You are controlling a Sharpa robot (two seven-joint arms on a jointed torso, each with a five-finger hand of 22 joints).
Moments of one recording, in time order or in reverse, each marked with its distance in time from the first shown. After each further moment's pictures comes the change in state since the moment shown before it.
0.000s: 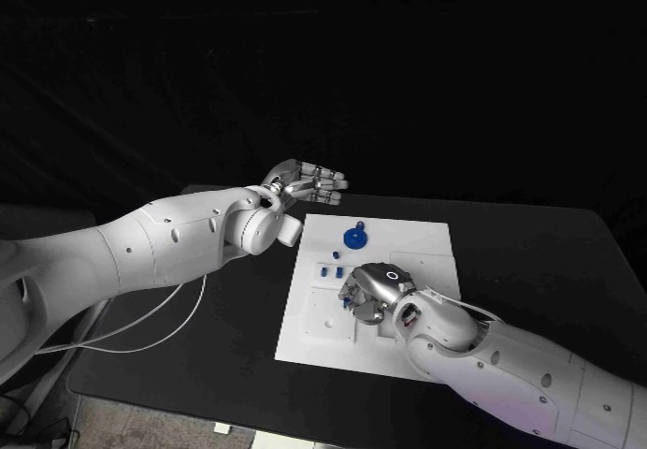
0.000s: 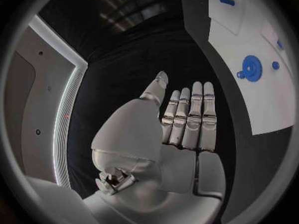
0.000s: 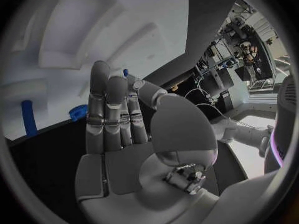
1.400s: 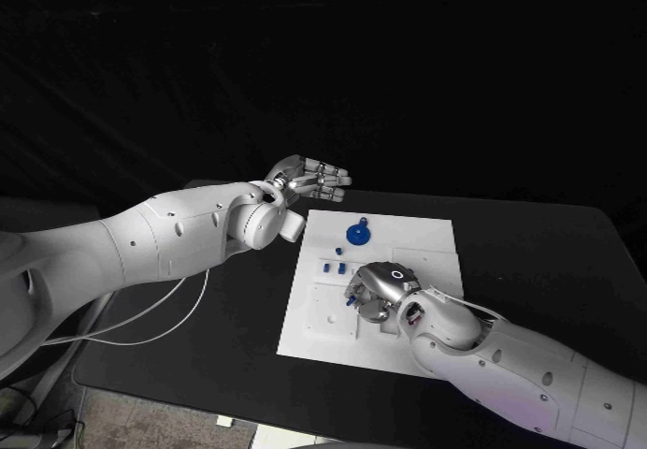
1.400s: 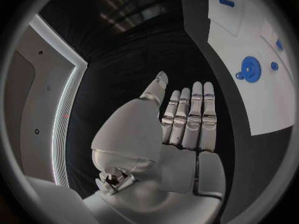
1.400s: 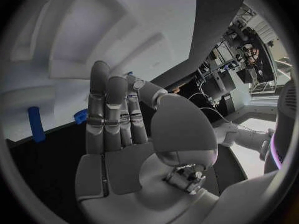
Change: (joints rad) left arm 0.000 0.000 0.000 -0.005 0.000 0.015 -0.009; left_hand 0.000 0.000 -0.001 0.006 0.000 0.000 0.000 0.000 0.000 -0.004 0.004 0.000 0.000 -0.008 0.008 0.000 0.000 0.000 0.000 0.000 0.000 -0.002; right arm 0.002 0.003 -0.020 -0.026 -0.006 -0.005 -0.004; right_hand -0.004 -0.004 0.003 0.003 0.004 0.001 0.002 0.002 0.000 -0.001 0.000 0.000 0.000 0.003 0.000 0.005 -0.003 -0.006 0.002 -0.002 -0.009 0.011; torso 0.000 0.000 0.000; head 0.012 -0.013
